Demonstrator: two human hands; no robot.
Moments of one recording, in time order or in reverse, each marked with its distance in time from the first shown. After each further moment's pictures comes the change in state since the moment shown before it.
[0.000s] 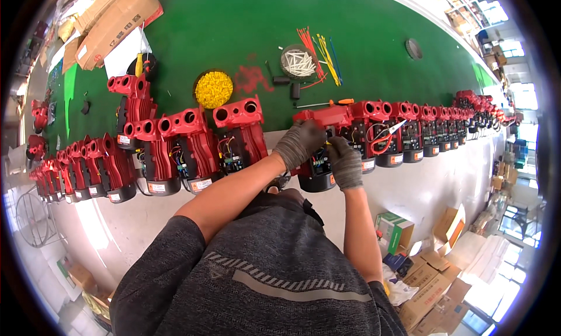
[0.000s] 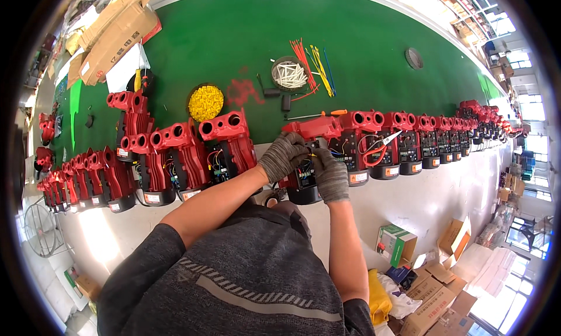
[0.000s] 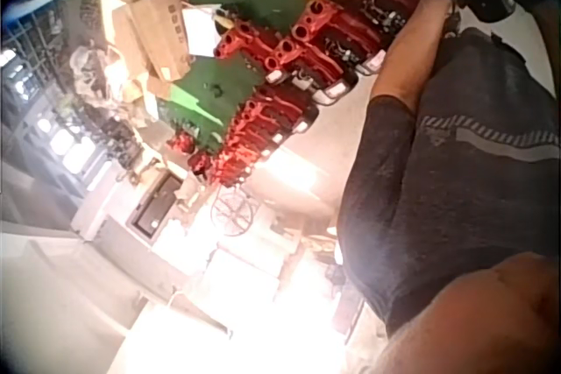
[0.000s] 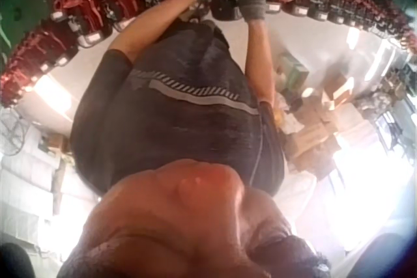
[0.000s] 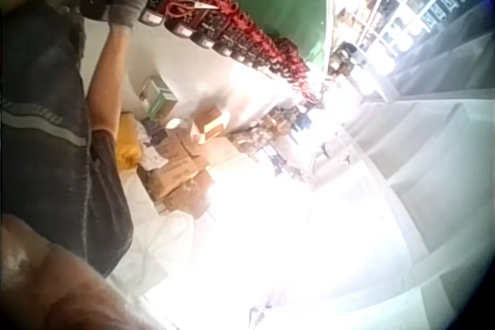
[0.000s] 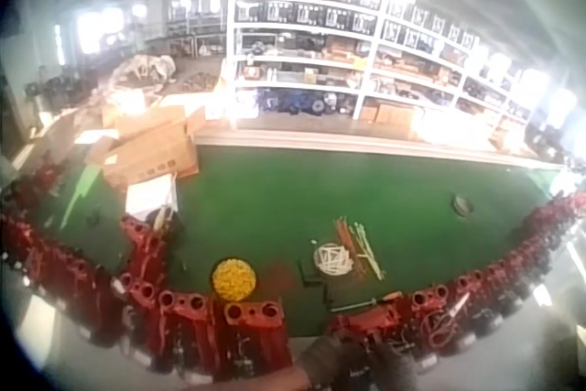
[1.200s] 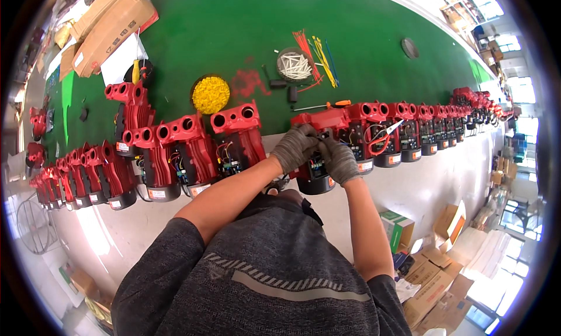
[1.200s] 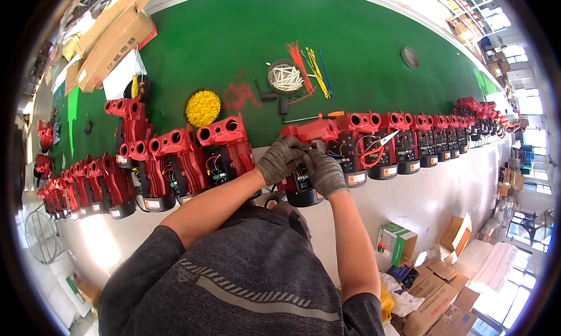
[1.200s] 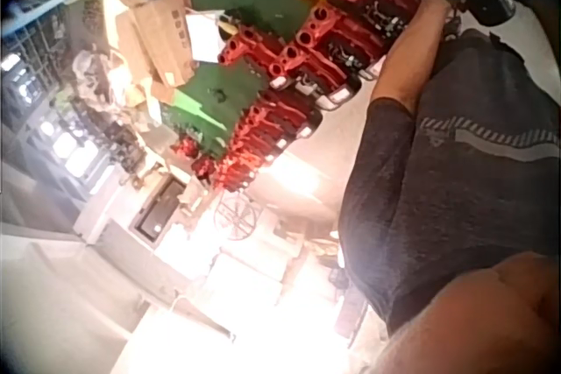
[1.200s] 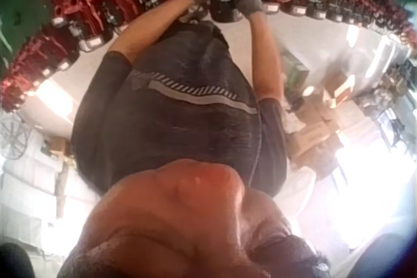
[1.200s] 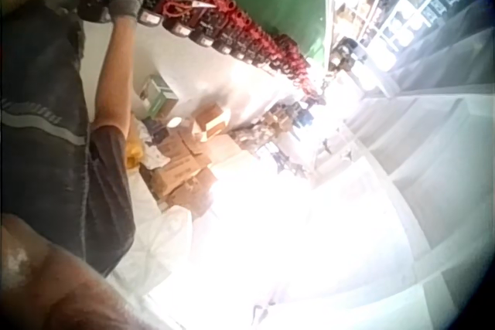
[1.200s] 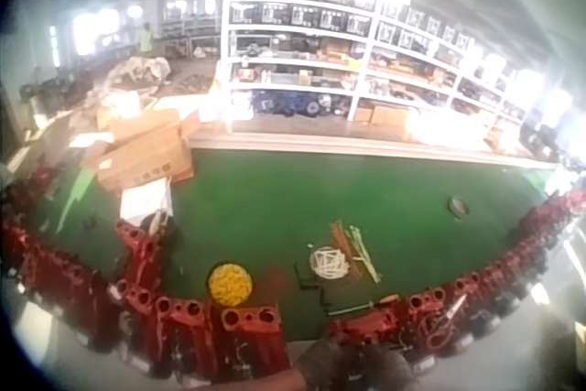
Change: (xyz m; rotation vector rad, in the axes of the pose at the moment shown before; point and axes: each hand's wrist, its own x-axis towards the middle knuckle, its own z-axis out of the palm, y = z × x) left_hand 0.000 -0.006 -0.001 -0.053 0.000 0.045; right_hand 0.023 0.000 0.001 -0.266 -0.265 -0.042
